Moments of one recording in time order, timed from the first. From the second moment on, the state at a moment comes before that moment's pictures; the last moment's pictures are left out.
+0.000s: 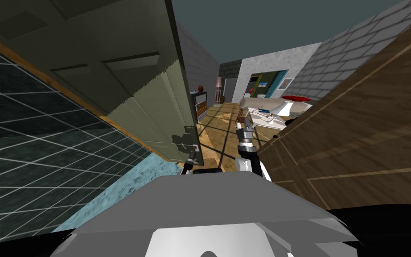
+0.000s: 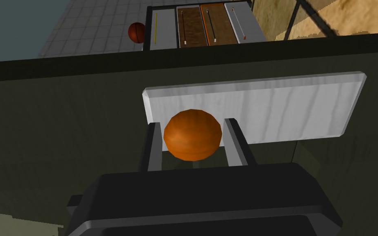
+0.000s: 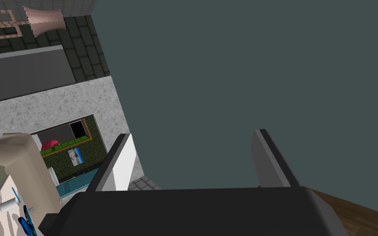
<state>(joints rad) 0.08 0.05 -0.24 -0.89 -0.03 -0.75 0.03</state>
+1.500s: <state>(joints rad) 0.07 0.07 -0.12 -0.91 0.03 -0.74 0.00</state>
